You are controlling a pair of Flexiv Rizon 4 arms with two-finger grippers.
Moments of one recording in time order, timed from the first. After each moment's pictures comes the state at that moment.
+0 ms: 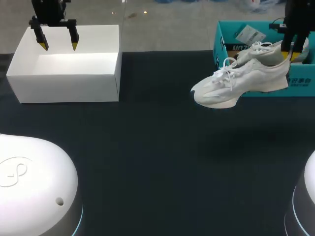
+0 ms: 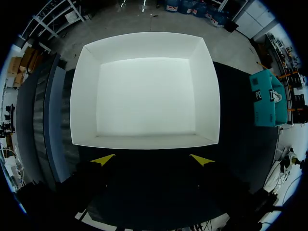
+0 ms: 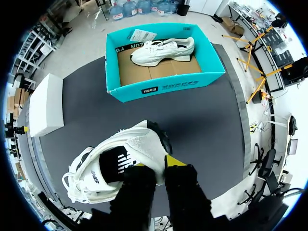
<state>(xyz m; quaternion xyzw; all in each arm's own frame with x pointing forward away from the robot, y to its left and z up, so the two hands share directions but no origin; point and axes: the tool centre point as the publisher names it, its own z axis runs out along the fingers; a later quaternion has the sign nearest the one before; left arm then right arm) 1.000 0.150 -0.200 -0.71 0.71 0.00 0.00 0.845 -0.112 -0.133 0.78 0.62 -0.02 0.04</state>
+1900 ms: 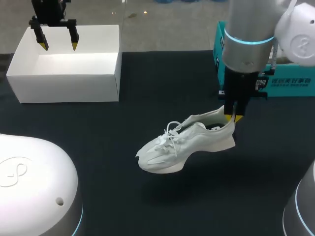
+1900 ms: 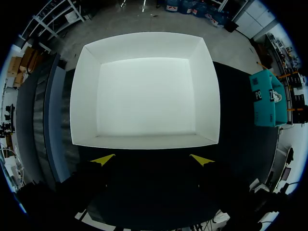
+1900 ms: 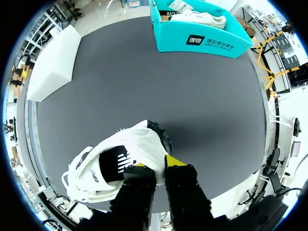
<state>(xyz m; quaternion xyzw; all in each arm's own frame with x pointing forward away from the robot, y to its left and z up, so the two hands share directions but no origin) 1.000 0.150 -0.200 -0.71 0.71 0.00 0.00 0.715 0.042 -0.229 0.76 0.65 -0.03 0.02</state>
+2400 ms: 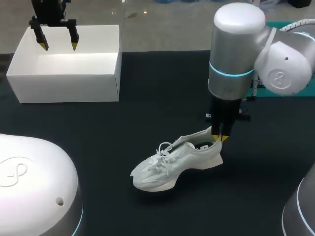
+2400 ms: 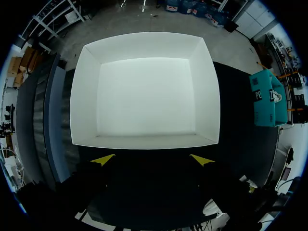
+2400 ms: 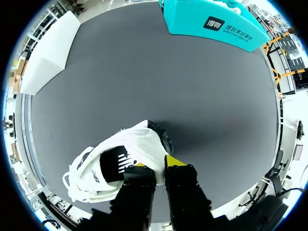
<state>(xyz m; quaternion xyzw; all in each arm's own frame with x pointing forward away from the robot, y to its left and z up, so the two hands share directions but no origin) 1.000 0.150 -0.200 -0.71 0.71 0.00 0.00 0.714 0.064 -0.310 0.75 0.66 -0.03 0.01</state>
